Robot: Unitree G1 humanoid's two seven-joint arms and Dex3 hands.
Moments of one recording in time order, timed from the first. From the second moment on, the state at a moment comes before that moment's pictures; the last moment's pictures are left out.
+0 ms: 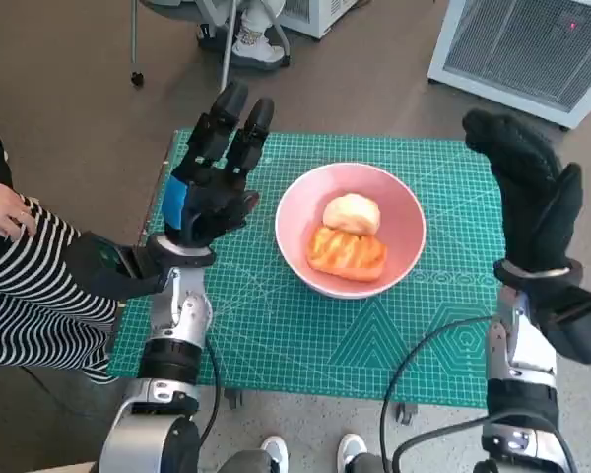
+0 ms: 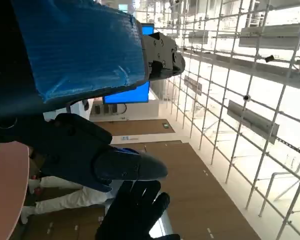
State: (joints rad) left arm -0.70 0.04 0.25 0.69 -0.49 -0.53 -0.73; right arm -0.60 -0.22 -0.19 0.50 0.27 -0.69 0.37
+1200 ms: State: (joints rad) left arm -0.69 0.04 0.23 0.68 -0.44 -0.56 -0.72; right arm -0.62 -0.22 -0.19 0.51 0.27 -0.70 0.37
